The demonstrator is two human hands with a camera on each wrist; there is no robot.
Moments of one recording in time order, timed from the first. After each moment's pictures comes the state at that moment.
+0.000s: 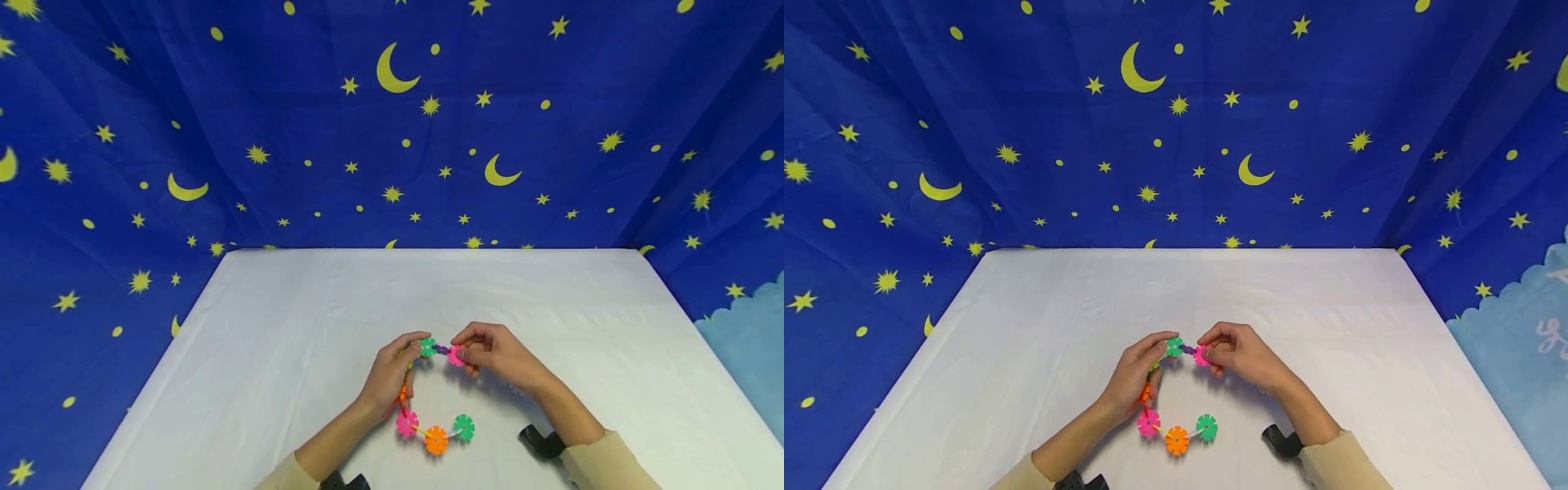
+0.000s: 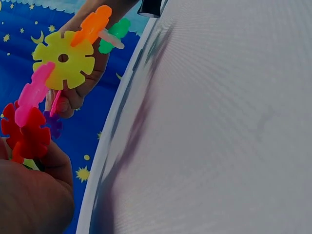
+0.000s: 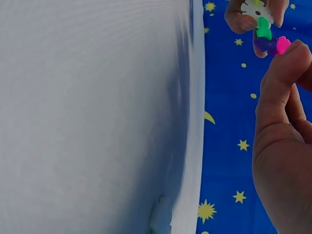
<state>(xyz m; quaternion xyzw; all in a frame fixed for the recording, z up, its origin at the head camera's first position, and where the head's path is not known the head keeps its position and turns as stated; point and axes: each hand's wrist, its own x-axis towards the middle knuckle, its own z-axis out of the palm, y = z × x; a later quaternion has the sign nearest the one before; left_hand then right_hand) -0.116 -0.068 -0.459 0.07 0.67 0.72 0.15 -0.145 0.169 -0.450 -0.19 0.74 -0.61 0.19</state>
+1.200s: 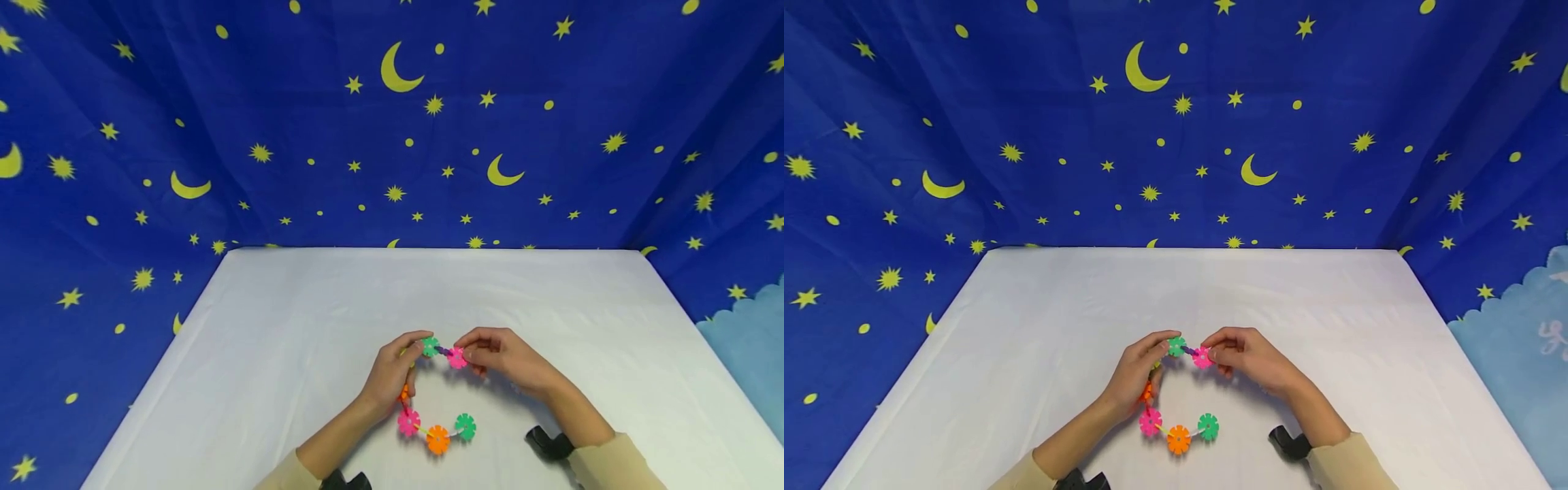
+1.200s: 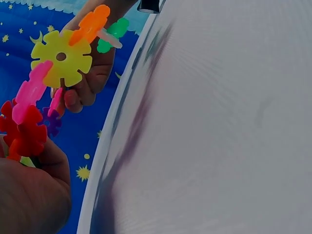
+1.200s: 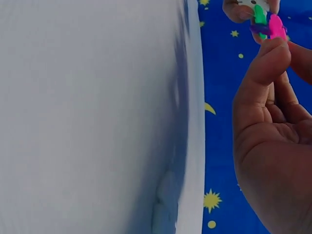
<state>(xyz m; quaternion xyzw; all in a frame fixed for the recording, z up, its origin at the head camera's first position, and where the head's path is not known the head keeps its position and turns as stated) -0.114 -0.070 -0.453 0.09 0.67 0.72 0.15 -0.145 0.180 -0.454 -0.19 0.74 -0.60 0.22</state>
